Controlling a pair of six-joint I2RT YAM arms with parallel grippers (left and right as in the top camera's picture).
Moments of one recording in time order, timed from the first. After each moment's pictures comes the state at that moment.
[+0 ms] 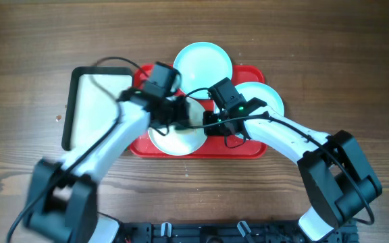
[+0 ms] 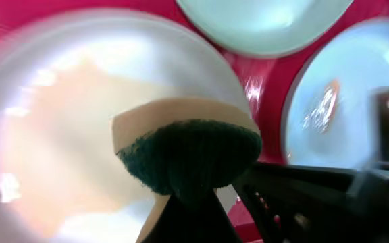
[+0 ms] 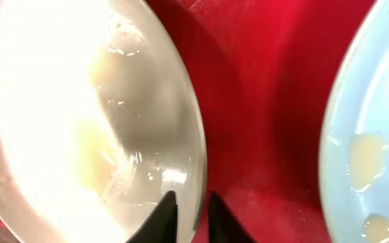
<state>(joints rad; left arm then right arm) -0.41 1.61 1.09 -0.66 0.23 -0.63 0.59 1.80 1.03 -0.44 -0.22 0.55</state>
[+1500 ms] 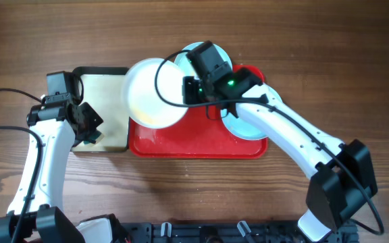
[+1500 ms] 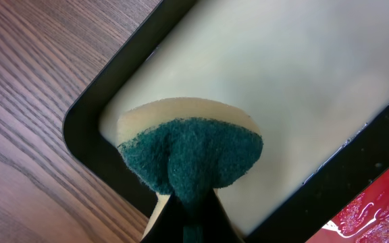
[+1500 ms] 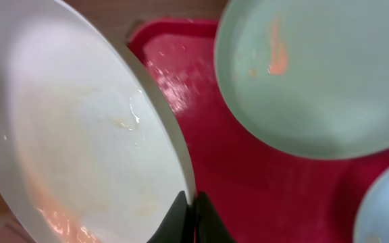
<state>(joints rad) 0.17 1.42 0.99 -0.88 -0.15 -0.53 0.67 1.81 1.48 -0.62 -0.07 0.56</state>
